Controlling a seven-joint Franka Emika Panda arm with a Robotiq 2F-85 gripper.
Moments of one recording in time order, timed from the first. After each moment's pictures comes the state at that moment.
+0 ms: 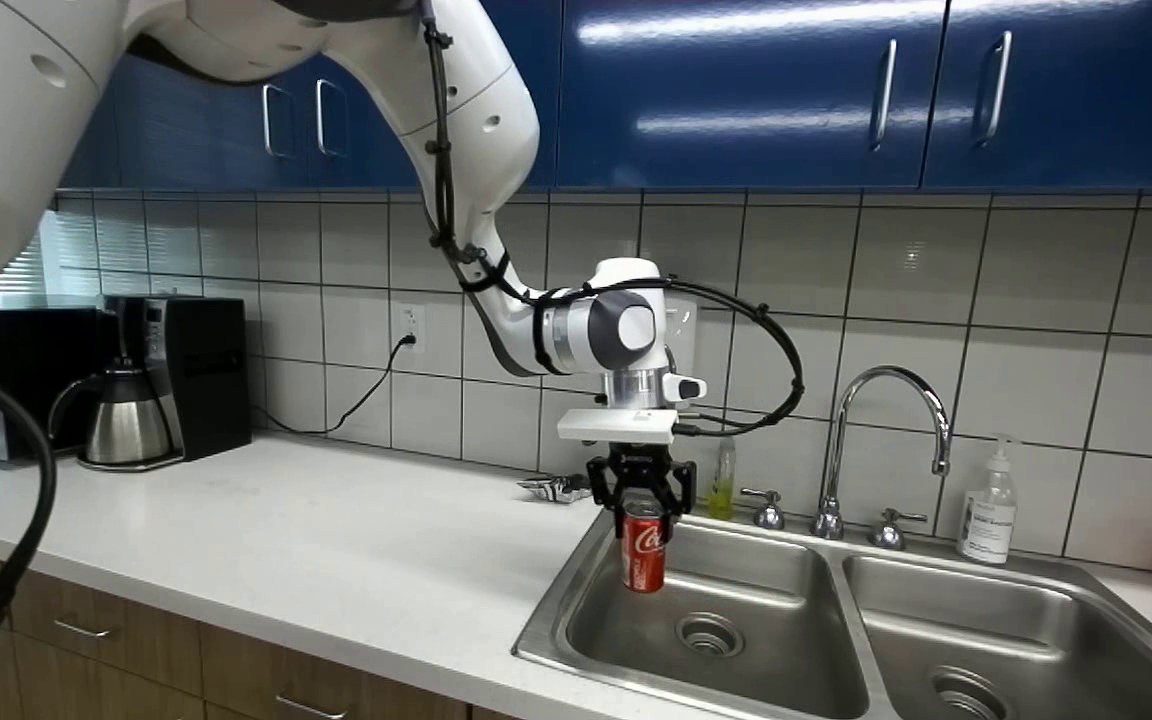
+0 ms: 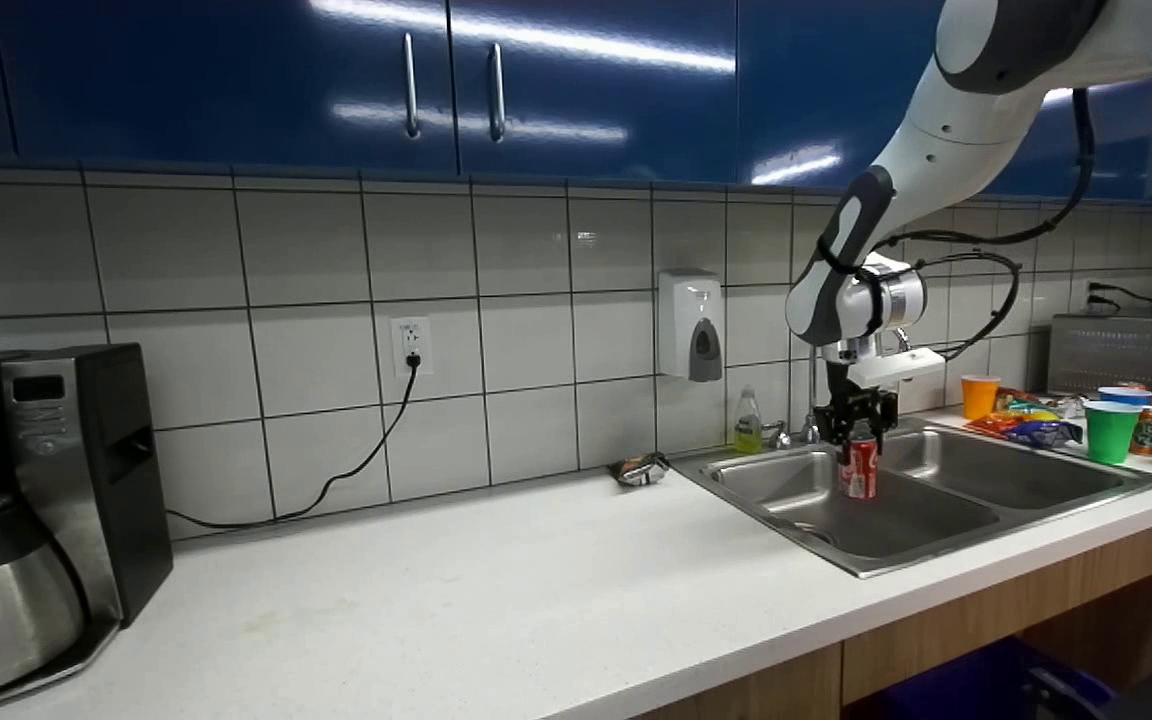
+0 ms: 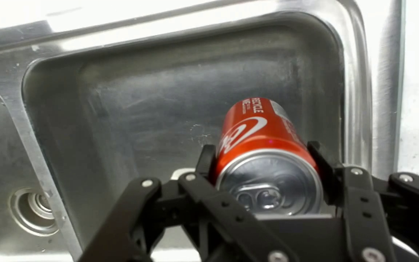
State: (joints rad) arm -0.25 0.40 -0.19 -2.01 -0.11 2.45 -0.22
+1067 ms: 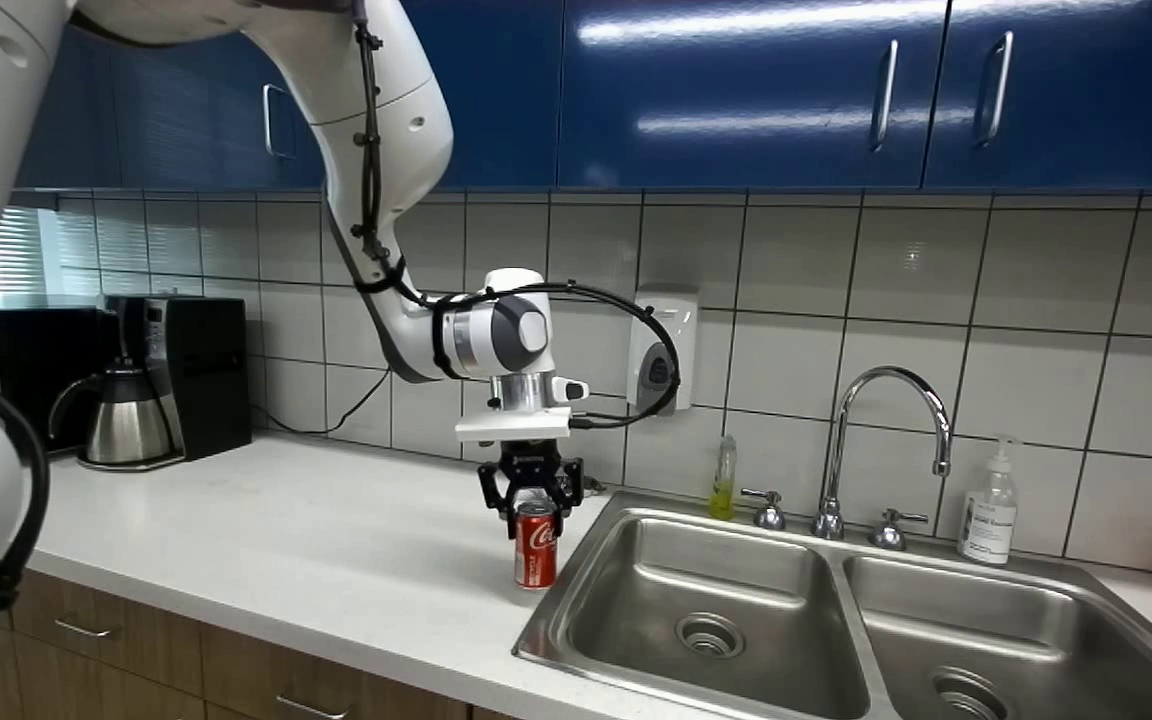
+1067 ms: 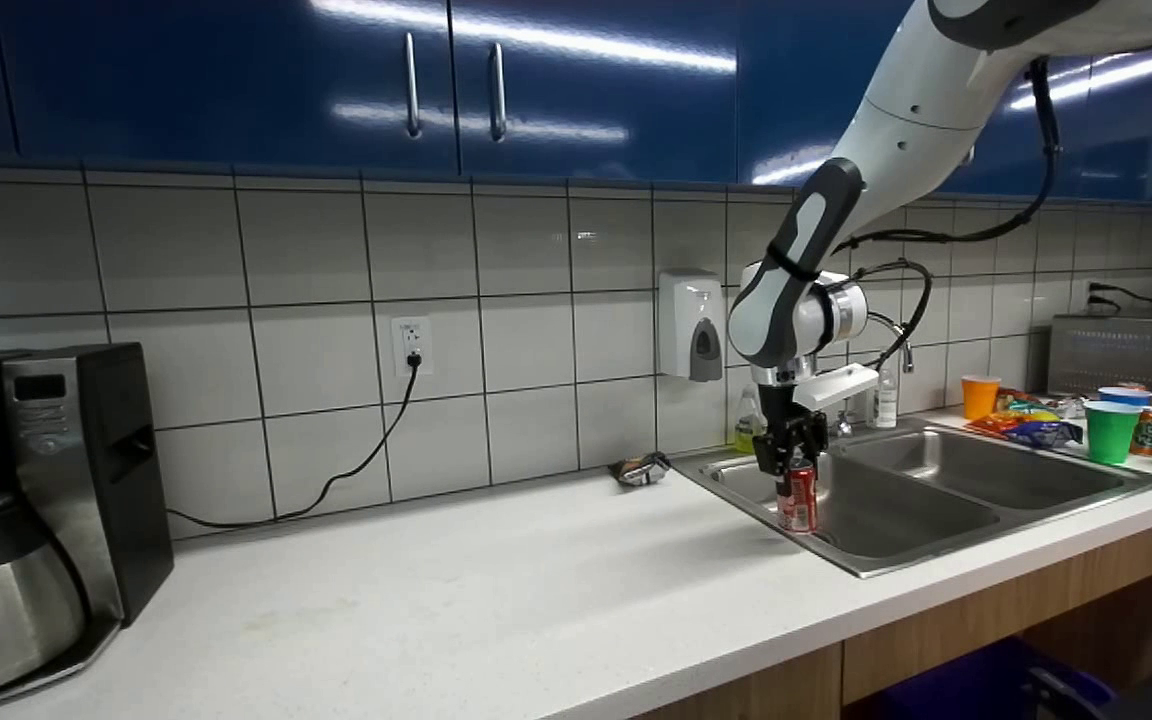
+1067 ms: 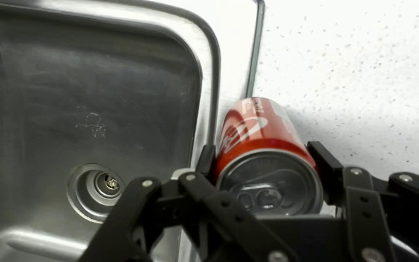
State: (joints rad) arm -0.09 0.32 -0.11 -2.17 -0.21 2.47 -0.22
